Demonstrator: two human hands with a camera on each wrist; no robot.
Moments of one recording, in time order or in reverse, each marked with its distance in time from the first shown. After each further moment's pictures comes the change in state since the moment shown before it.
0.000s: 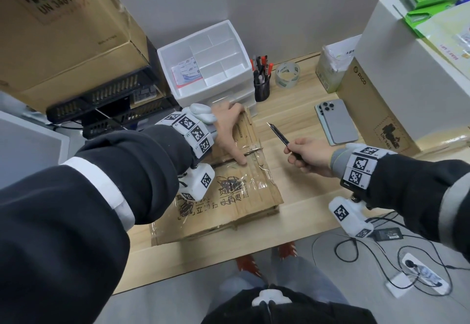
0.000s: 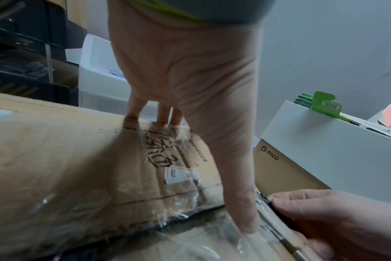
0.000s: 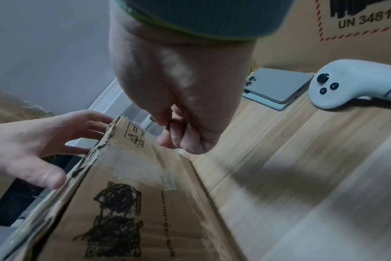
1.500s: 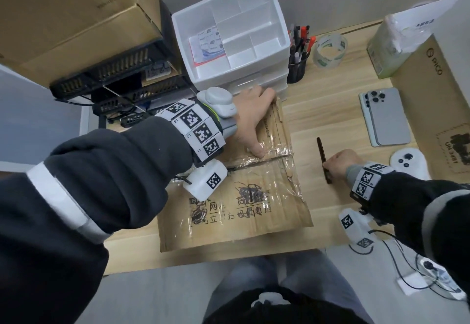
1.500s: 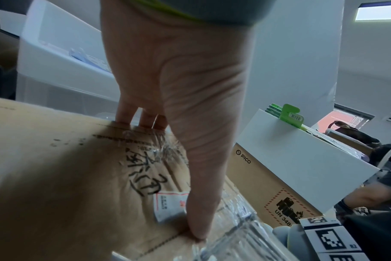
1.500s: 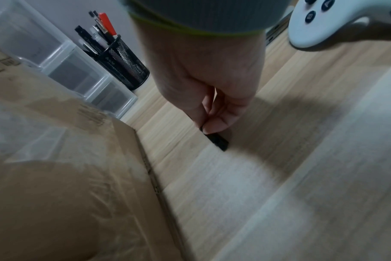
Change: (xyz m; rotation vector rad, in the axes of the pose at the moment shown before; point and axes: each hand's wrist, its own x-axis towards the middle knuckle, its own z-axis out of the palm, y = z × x) left_hand 0.024 -0.016 -0.005 0.006 -0.065 0.104; right_hand 0.114 0.063 -0.007 -0.590 0.404 0.300
